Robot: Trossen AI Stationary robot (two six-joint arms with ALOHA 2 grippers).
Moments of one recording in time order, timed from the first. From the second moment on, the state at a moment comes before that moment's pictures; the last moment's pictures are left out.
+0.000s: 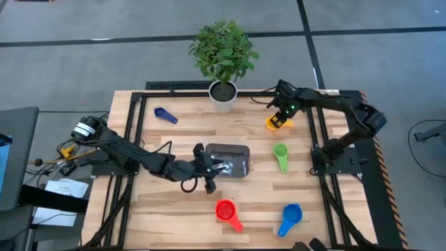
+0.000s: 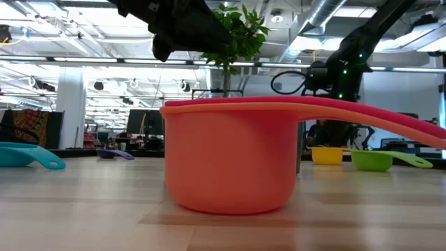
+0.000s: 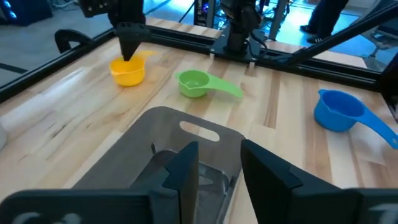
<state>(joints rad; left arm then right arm) -0.36 1.54 0.85 0.40 -0.64 -0.27 -0.84 1.50 0.83 -0.60 0.00 -0.02</state>
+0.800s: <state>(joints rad) -0.37 1.54 0.85 0.37 -0.76 -0.29 -0.65 1.37 0.83 -0.64 0.01 0.05</state>
